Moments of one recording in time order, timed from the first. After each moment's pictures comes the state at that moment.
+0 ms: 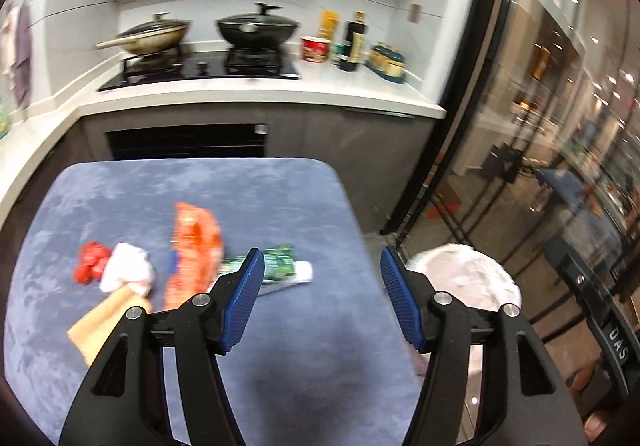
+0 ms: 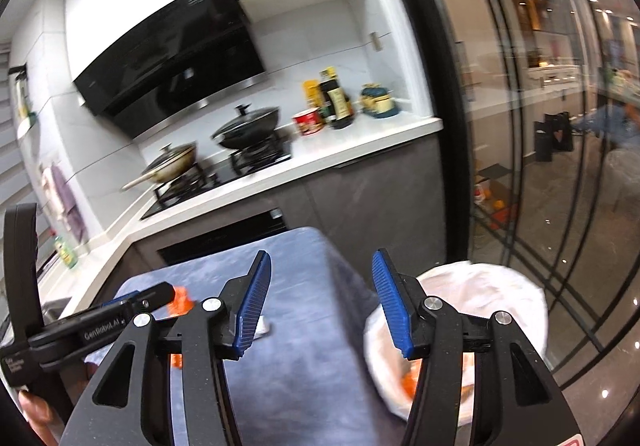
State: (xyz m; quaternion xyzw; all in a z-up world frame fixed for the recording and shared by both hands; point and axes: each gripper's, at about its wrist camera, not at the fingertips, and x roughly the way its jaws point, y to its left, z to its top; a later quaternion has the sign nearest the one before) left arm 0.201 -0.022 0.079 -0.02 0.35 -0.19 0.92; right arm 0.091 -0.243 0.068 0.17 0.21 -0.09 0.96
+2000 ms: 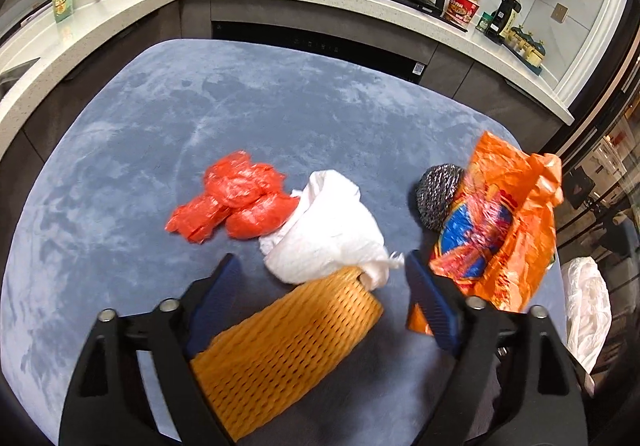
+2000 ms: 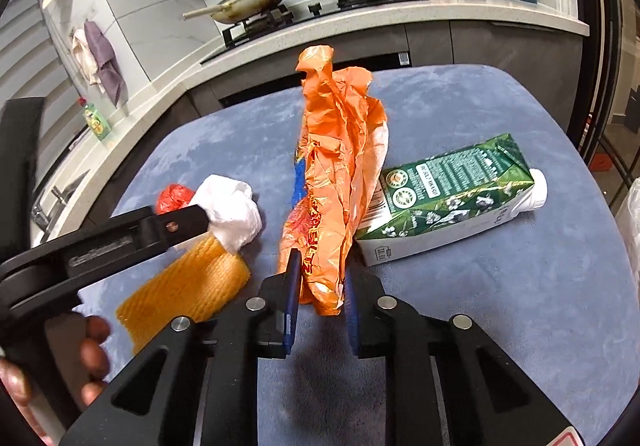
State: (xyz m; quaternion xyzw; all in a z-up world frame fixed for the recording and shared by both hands) left arm 0.303 0.165 -0.063 -0.09 0.46 -0.06 0.88; right arm 0.245 -0.022 -0.091 0.13 0.40 0.06 0.91
